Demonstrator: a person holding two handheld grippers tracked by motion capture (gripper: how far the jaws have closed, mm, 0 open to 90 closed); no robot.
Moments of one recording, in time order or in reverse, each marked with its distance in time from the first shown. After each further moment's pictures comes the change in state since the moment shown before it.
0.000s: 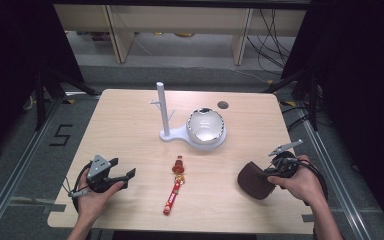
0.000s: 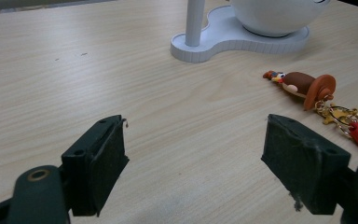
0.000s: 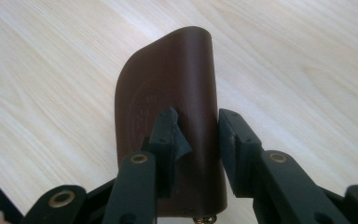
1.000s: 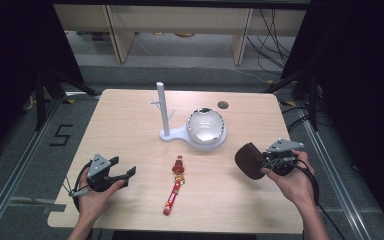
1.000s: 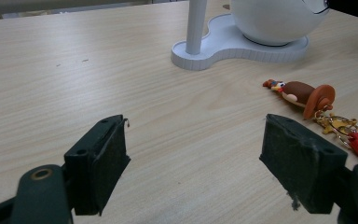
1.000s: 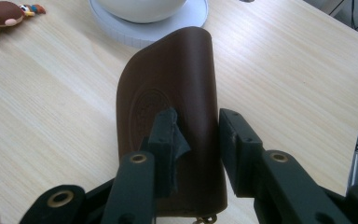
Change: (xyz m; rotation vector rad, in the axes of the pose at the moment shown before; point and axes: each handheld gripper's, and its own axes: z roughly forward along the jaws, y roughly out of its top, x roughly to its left) left arm -0.001 0.002 0.002 -0.027 0.001 -0.015; right arm 0.017 0.010 -0.006 -0.260 -0.200 -0.112
